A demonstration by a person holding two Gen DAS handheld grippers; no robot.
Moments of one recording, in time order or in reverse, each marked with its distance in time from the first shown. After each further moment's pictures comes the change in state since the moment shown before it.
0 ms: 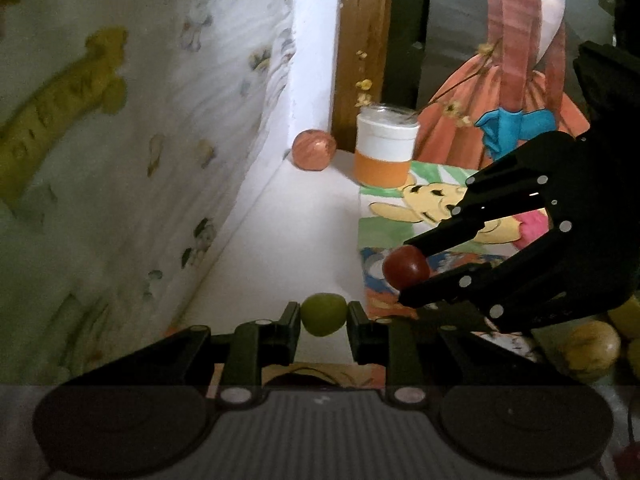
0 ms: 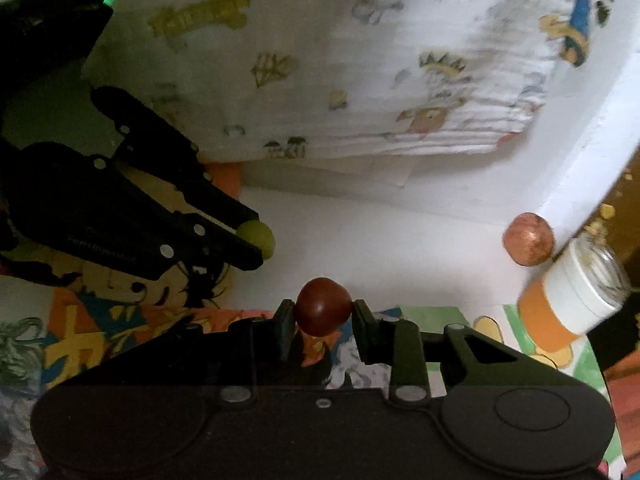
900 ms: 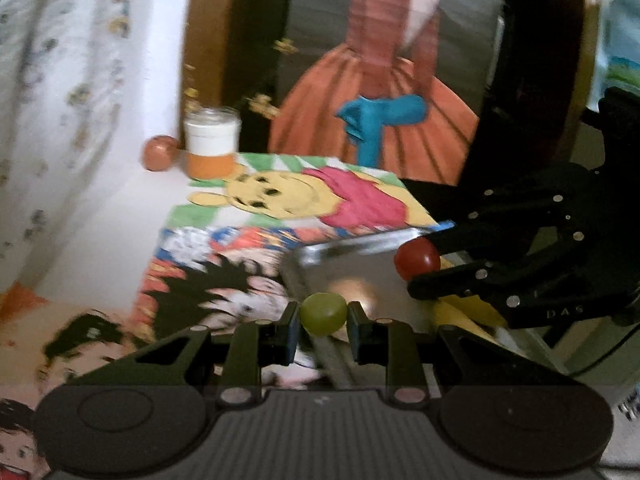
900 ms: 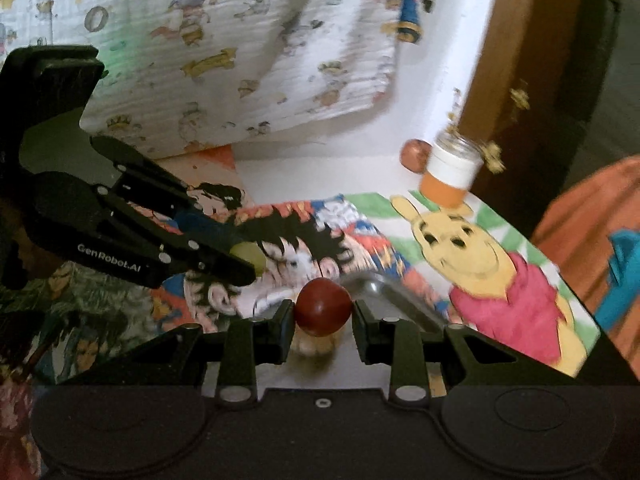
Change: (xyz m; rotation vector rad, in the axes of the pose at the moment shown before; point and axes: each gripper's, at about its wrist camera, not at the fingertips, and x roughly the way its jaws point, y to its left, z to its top) left arm -0.065 -0.142 -0.035 0.084 0.010 -0.257; right arm -0.167 0.088 -0.129 0.297 -0.053 -0.205
